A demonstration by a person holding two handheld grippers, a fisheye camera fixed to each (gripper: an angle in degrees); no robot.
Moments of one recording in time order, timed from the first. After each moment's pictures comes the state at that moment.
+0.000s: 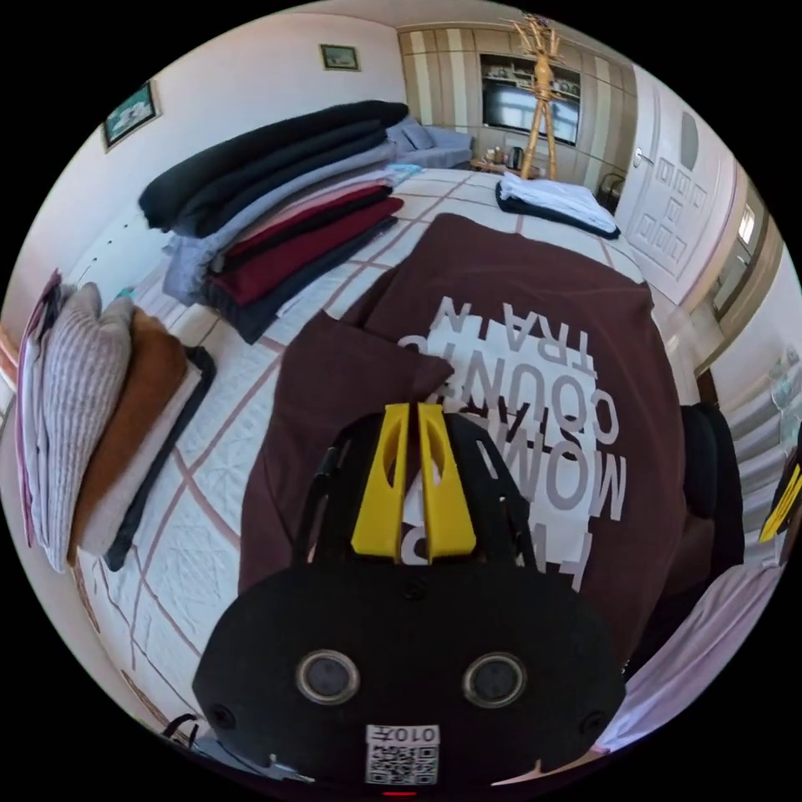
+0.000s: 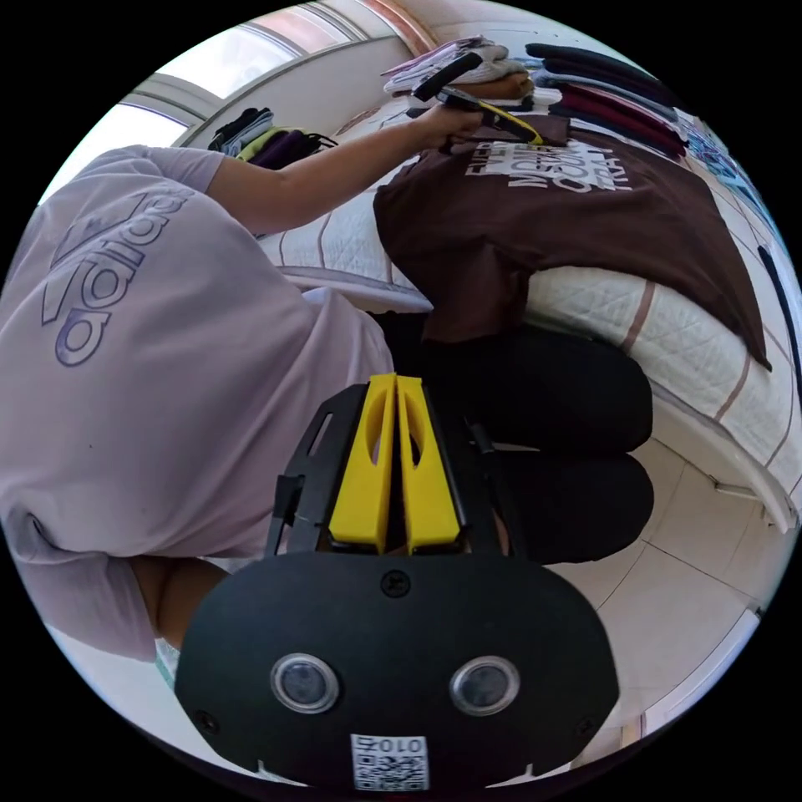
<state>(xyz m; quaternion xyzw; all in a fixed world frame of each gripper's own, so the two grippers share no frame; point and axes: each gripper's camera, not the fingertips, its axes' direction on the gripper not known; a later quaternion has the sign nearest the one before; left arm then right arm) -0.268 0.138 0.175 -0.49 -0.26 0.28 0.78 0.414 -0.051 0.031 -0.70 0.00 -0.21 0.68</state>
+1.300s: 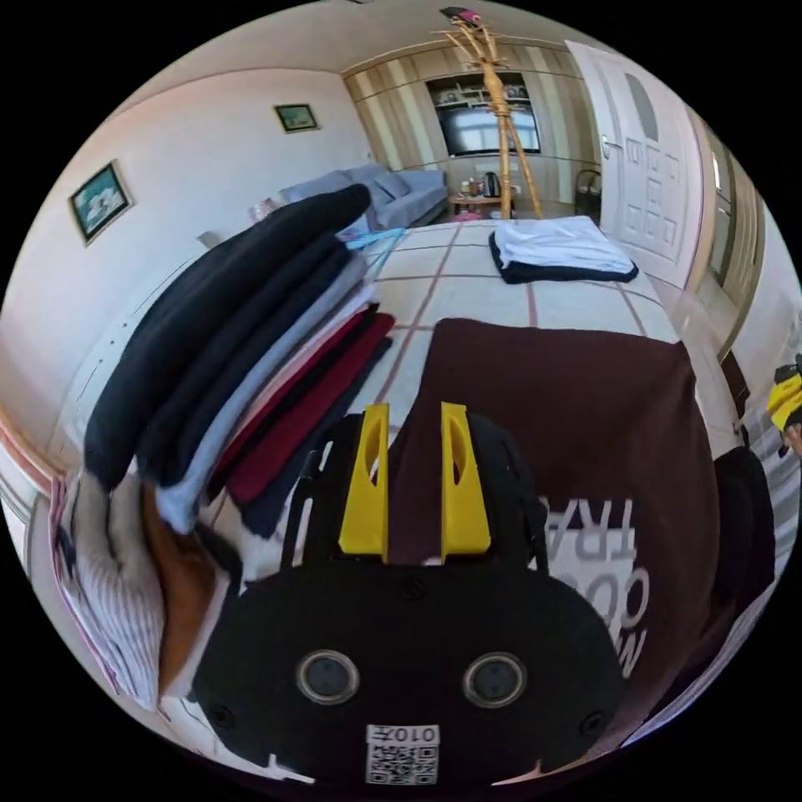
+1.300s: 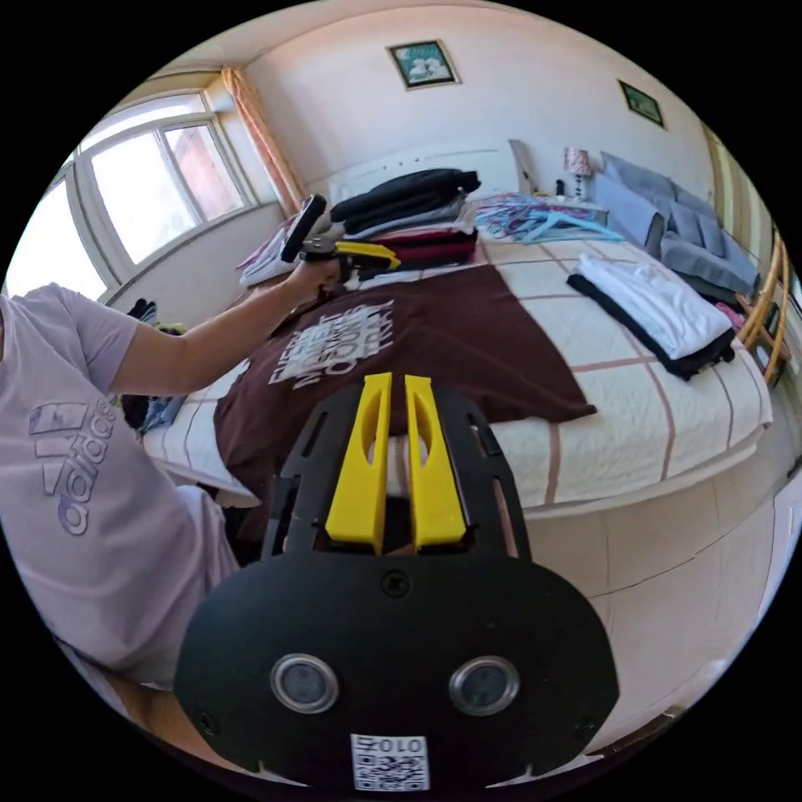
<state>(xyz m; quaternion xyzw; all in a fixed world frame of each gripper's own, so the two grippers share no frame) -0.339 0.133 0.299 -0.43 -0.24 0.40 0.77 0.450 -0.156 0.046 -0.42 0.14 -0.22 0.87</state>
